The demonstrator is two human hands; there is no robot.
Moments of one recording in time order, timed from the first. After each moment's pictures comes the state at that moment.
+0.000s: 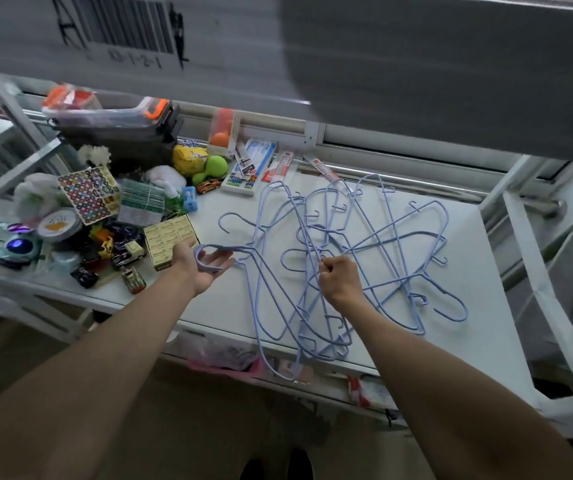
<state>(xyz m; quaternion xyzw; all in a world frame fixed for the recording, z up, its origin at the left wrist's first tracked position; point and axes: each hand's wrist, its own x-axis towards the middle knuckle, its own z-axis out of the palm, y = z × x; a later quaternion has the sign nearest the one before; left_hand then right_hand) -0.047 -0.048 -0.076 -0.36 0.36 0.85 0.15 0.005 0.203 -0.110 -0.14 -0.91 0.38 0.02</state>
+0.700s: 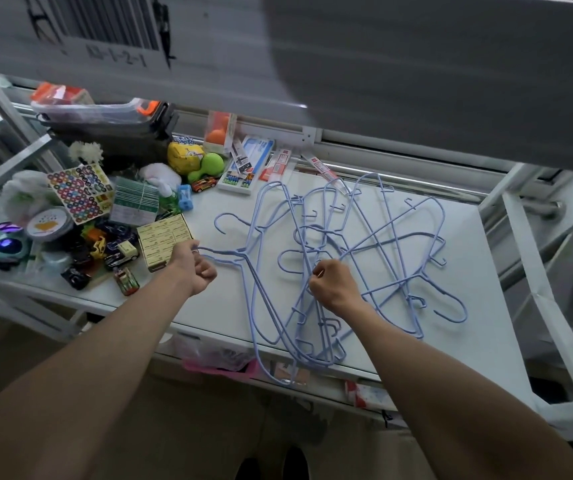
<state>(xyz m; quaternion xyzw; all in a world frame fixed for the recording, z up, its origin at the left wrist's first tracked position) -0.054 -0.048 -0.084 -0.40 0.45 0.79 0.15 0.003 0.200 -0.109 -0.13 -0.93 0.33 -0.07</state>
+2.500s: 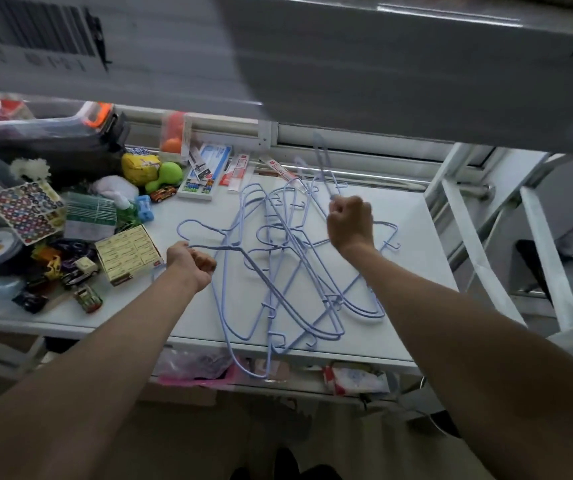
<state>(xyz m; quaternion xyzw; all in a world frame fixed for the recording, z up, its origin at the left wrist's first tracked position) -0.050 0.009 -0.069 -0.38 0.37 0.84 0.15 -0.007 0.256 -0.017 -0.22 -0.90 0.34 0.19</state>
